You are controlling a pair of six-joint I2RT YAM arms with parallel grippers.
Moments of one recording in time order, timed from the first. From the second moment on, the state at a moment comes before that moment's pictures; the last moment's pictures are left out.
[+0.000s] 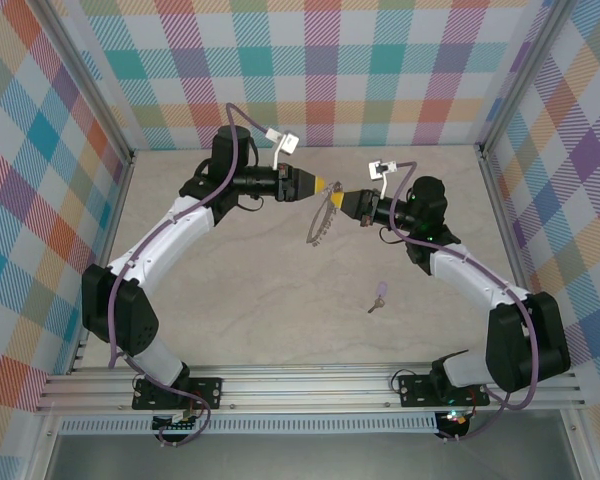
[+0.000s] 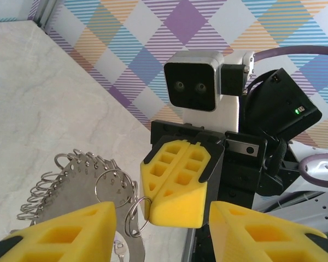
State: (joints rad) left arm -0.45 1.63 1.50 -0.23 0.92 -0.41; right arm 0.34 1.36 0.86 0.52 -0.89 0.76
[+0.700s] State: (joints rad) left arm -0.45 1.64 1.50 -0.24 0.98 -0.40; right arm 0.34 1.36 0.86 0.52 -0.89 0.76
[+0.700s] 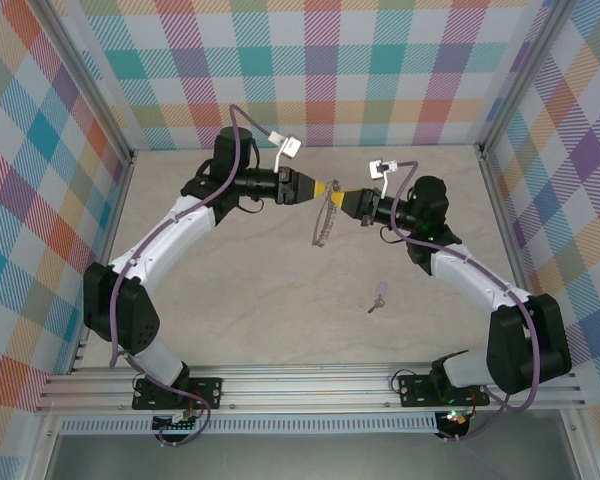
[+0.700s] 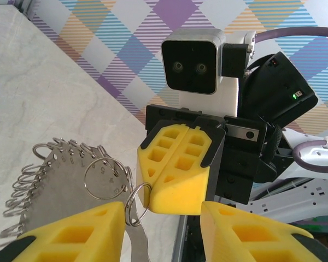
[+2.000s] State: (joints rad) left arm -0.48 1.68 1.50 -0.24 0.99 -0.40; right arm 0.34 1.36 0.86 0.52 -0.89 0.78
